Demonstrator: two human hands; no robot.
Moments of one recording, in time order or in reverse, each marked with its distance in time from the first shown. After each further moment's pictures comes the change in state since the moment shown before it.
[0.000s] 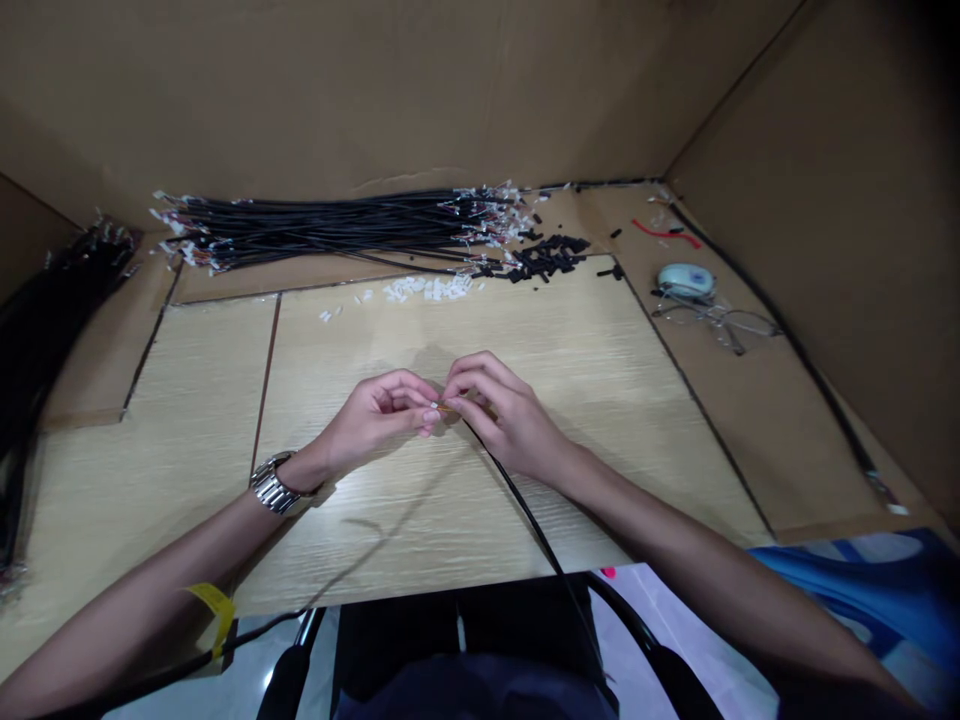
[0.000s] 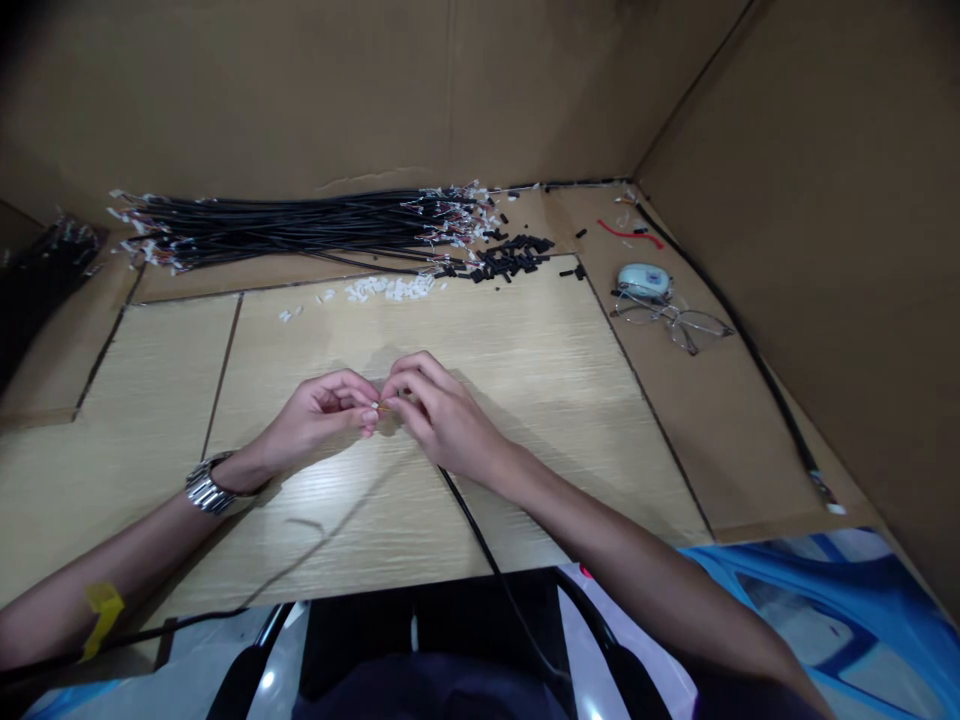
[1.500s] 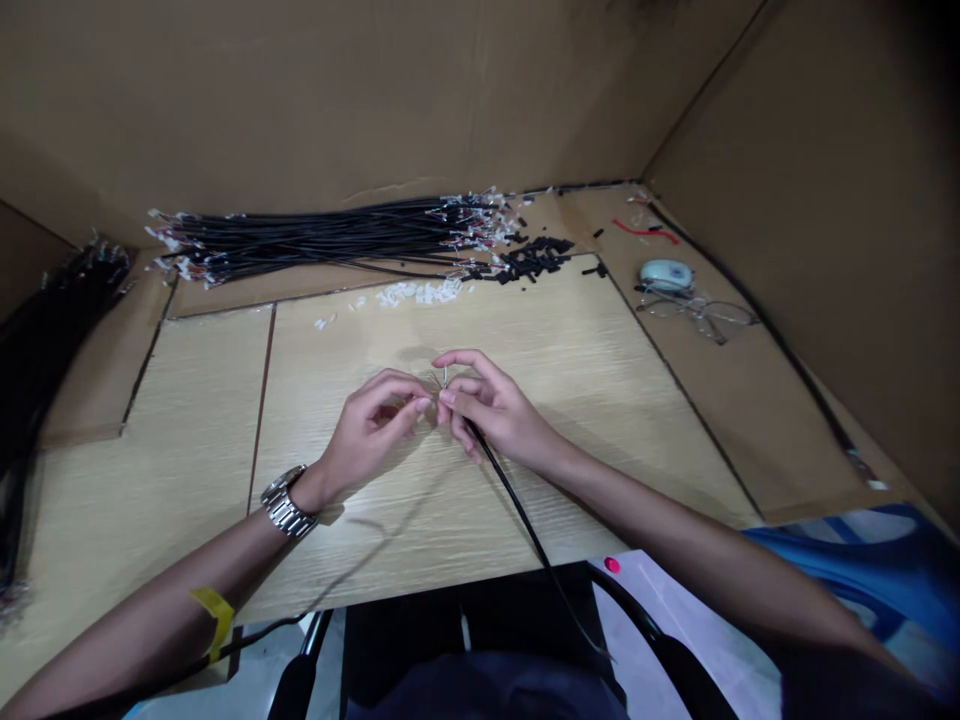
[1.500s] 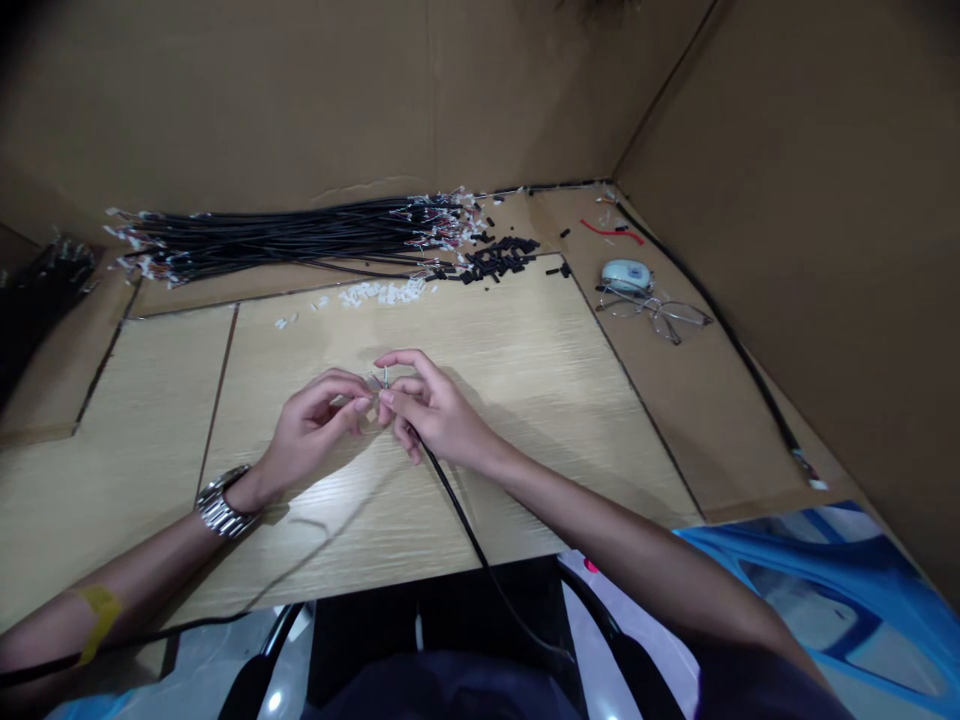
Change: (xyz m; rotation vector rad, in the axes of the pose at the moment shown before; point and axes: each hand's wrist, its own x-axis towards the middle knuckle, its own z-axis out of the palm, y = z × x) left_hand -0.010 -0.005 0.008 0.428 0.172 0.297; right_hand 0.002 -0.003 0.010 0.926 -0.057 0.470
